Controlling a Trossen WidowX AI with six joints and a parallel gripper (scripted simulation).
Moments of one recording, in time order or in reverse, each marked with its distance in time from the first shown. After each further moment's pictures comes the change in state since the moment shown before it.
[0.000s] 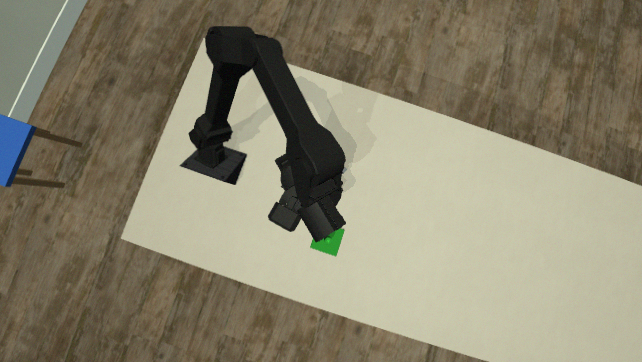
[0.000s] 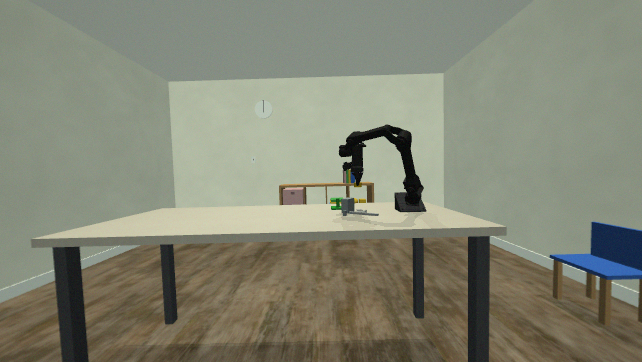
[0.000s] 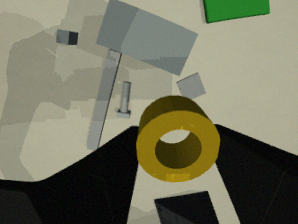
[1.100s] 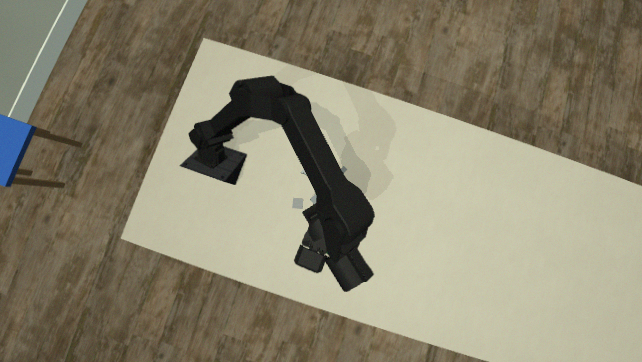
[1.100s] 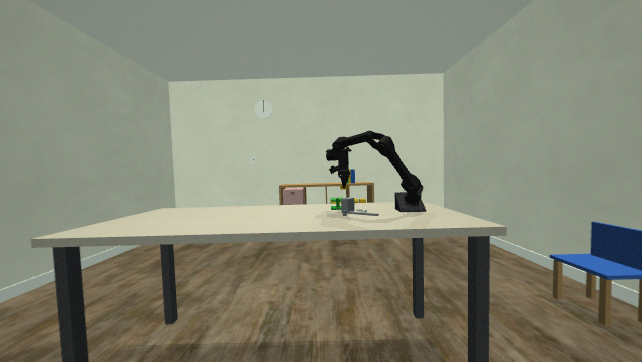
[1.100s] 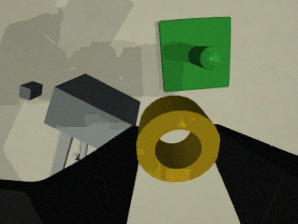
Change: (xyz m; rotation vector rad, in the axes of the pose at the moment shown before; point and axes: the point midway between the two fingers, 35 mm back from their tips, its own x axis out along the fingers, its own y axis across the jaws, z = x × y) arm 0.016 -0.051 0.079 -0.120 0.001 -0.005
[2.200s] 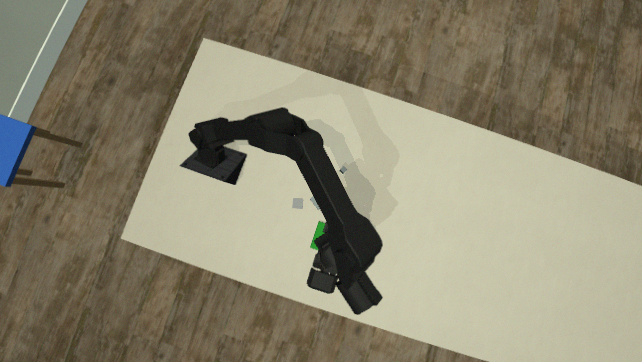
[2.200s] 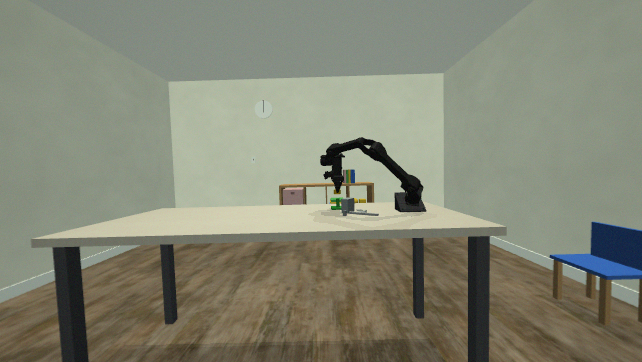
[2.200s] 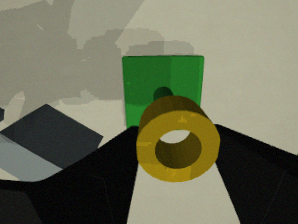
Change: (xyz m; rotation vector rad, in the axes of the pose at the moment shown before) arm 0.030 -0.039 0.038 -0.082 -0.006 -0.006
